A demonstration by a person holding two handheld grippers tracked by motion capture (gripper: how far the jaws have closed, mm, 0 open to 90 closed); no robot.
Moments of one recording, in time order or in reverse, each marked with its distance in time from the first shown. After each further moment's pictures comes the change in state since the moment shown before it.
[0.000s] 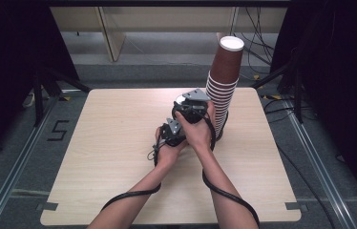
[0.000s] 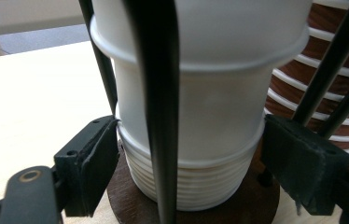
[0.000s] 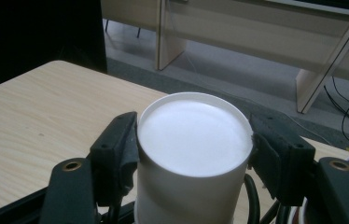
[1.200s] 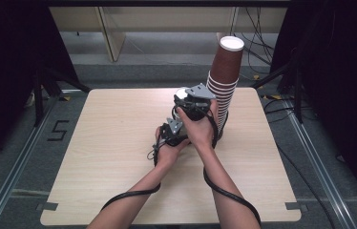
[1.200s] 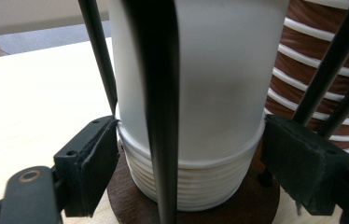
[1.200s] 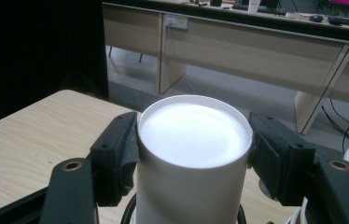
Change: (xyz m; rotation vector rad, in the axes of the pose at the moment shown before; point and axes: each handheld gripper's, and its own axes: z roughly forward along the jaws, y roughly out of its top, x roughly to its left) left arm 0.001 0.001 -0.001 0.013 0.001 0.012; right arm -0.001 0.016 -0.018 -0.100 0.004 0.018
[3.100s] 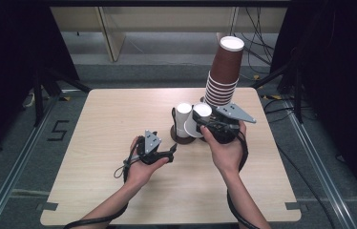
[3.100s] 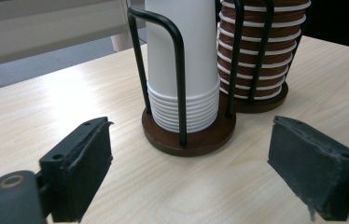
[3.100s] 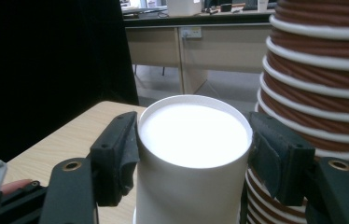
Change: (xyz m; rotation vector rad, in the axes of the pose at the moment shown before) left arm 0.030 -0.011 -0.110 -0.075 -0.120 0.085; right arm -0.028 -0.024 -0.095 -0.047 0.108 0.164
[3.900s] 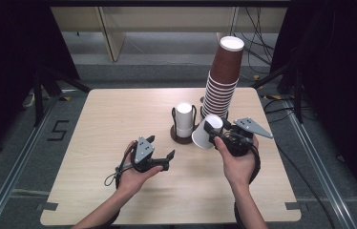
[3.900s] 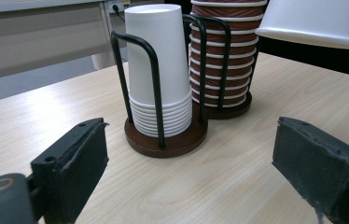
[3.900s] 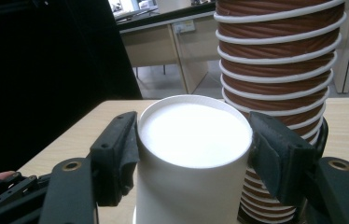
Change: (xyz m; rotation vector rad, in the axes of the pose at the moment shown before) left arm 0.001 -0.004 -0.028 -0.086 -0.094 0.024; right arm -0.022 -0.029 -0.029 0.002 0.002 0.150
